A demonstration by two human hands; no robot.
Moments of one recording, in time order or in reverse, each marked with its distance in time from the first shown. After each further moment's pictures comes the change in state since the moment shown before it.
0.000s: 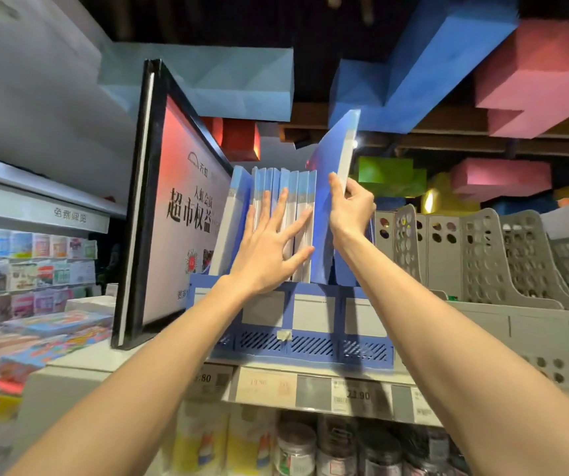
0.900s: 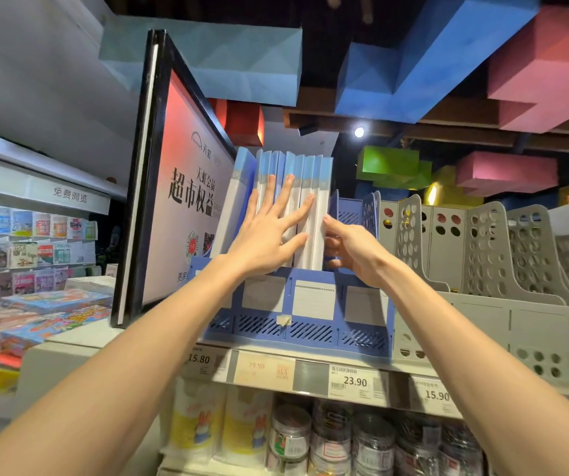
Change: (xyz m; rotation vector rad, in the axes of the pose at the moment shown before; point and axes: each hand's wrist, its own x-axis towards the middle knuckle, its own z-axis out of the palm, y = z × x) left_hand 0.000 -0.006 -0.009 -0.020 -0.127 0.026; right_hand -0.031 0.027 -0.056 0.061 -0.807 0.463
